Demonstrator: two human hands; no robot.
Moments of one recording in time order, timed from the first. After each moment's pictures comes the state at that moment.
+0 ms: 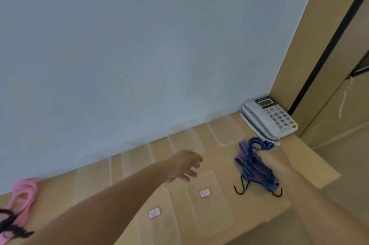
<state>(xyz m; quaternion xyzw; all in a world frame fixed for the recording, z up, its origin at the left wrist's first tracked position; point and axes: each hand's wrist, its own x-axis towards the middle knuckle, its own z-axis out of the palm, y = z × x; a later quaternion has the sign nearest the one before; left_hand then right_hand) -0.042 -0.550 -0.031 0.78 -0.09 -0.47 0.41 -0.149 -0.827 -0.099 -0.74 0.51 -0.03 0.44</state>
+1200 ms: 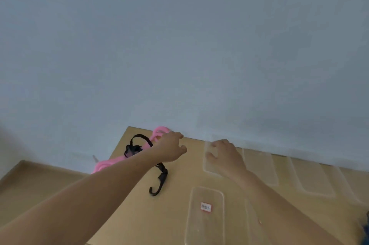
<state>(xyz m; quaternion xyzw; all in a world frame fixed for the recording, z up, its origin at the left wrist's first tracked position) 0.013 -0.123 -0.037 0.96 -0.03 -0.15 0.24 -0.003 -0.332 -0.048 -0.97 -0.05 0.08 0.21</state>
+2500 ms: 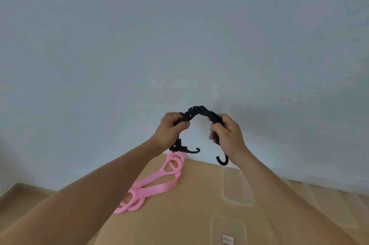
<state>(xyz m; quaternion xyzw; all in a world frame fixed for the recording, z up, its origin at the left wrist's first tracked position) 0.043 -0.043 0.052 0.78 -0.05 0.02 0.62 0.029 -0.231 0.076 -0.79 -0.05 -0.02 0.61</state>
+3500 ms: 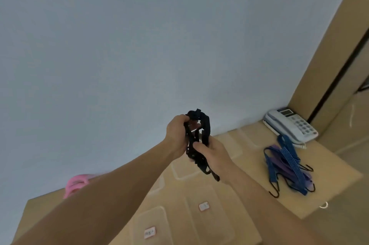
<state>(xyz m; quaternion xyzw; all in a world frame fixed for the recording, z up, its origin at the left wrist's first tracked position) 0.010 -0.399 0.049 0.55 0.00 -0.28 0.79 -0.087 -0.485 0.019 -0.70 0.13 -0.06 0.70</state>
